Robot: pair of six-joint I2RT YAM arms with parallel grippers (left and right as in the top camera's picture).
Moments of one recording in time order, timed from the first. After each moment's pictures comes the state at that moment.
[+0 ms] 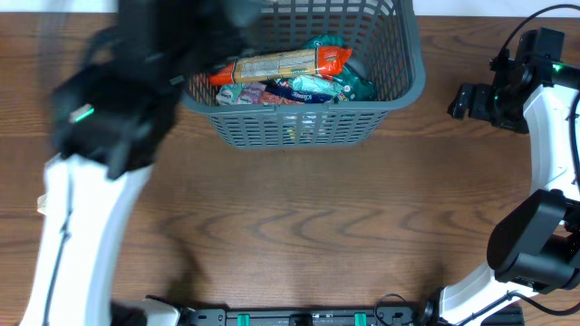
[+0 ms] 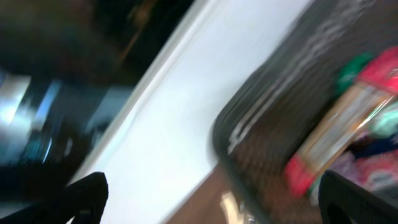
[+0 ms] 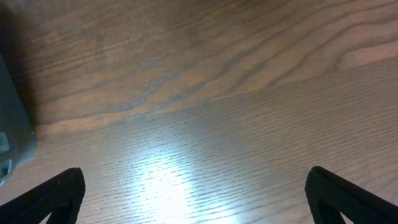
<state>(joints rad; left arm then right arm) -0.36 1.54 2.12 -0.98 -0.23 0.73 -0.28 1.84 1.63 -1.05 -0.03 -0.01</state>
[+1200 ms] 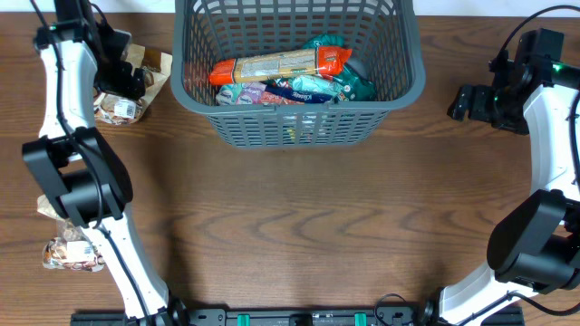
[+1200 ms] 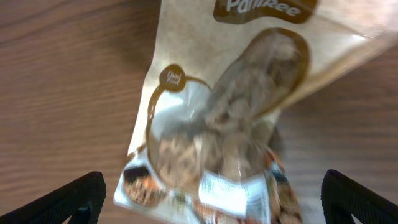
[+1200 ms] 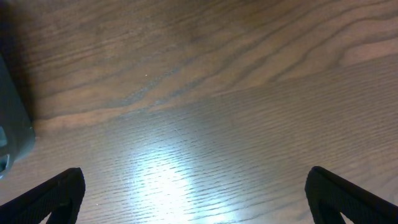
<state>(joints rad) 0.26 2.33 2.12 -1.06 -0.04 0.48 -0.28 1.84 1.63 -1.06 -0.03 -0.01</state>
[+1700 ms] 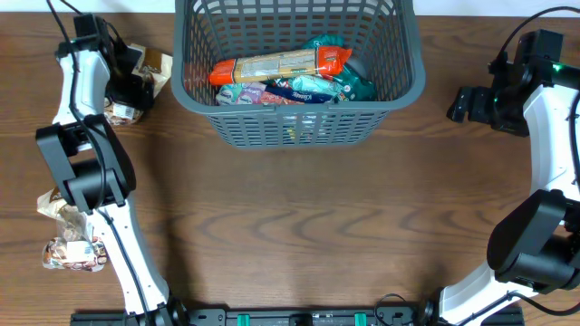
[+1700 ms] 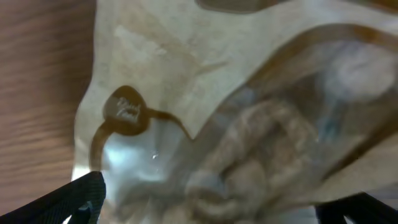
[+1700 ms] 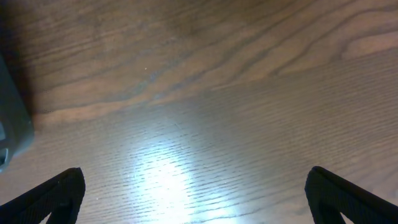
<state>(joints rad) 0.26 2.47 2.12 -0.97 -0.03 0.51 -0.28 1.84 1.63 -1.08 -0.03 -0.01</state>
